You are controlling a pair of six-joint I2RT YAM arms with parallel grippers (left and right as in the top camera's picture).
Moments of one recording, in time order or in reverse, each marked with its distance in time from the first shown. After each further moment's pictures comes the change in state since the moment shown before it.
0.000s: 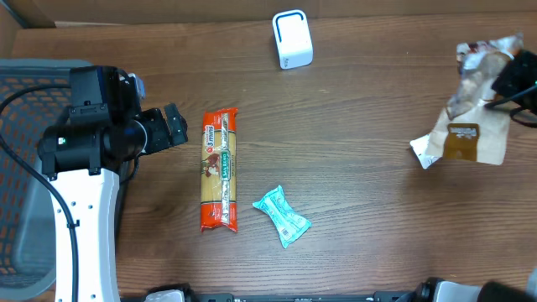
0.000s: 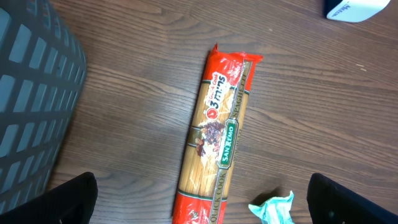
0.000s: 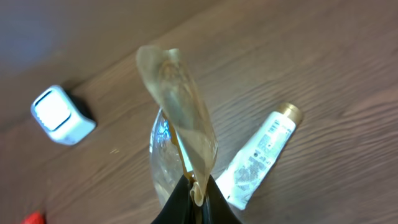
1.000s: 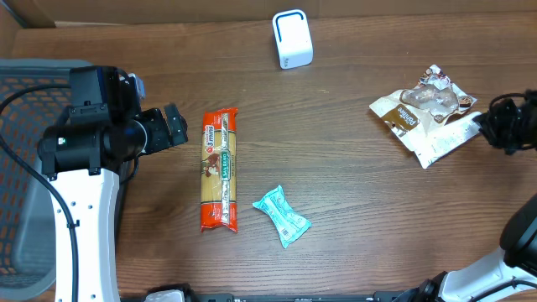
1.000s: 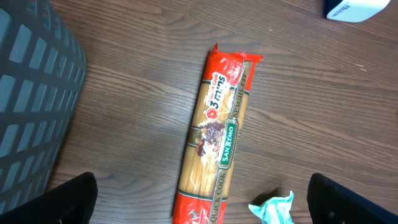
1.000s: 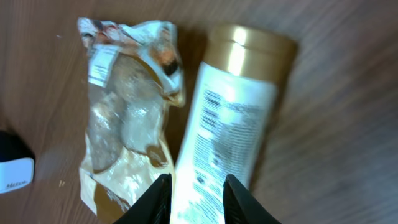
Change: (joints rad) left arm 0.000 0.000 0.000 0.000 0.000 0.000; right arm -0.220 0.372 -0.386 0.388 -0.233 0.146
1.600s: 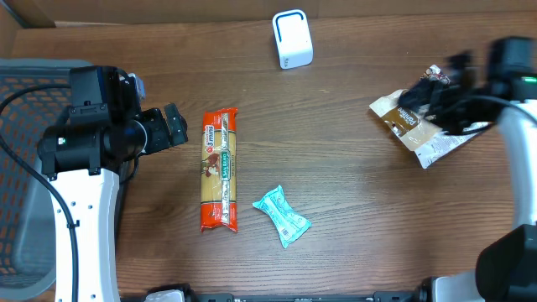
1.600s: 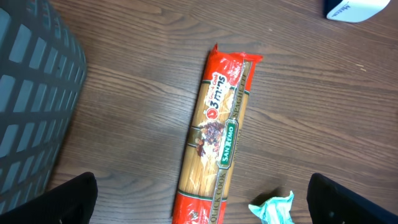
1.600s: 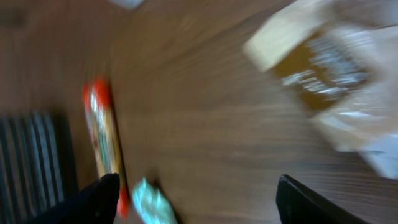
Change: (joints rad) left arm 0.000 0.000 0.000 0.000 0.000 0.000; right arm 0.436 -0.209 0.142 -0.399 -0.182 -0.308
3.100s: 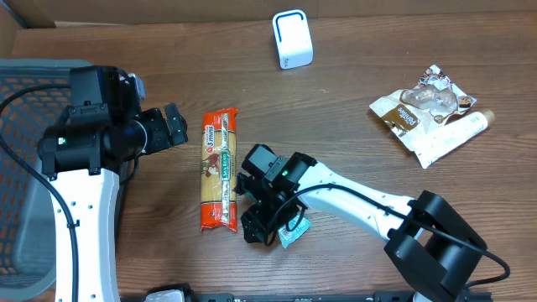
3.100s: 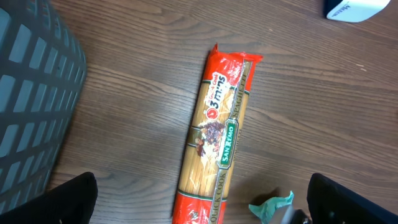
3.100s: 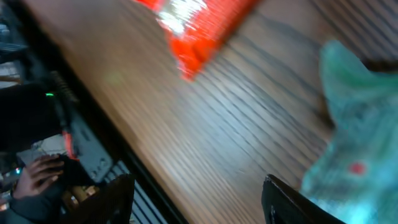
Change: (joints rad) left arm 0.000 0.000 0.000 0.000 0.000 0.000; right arm 1.021 0.231 -0.211 0.283 0.063 0.122
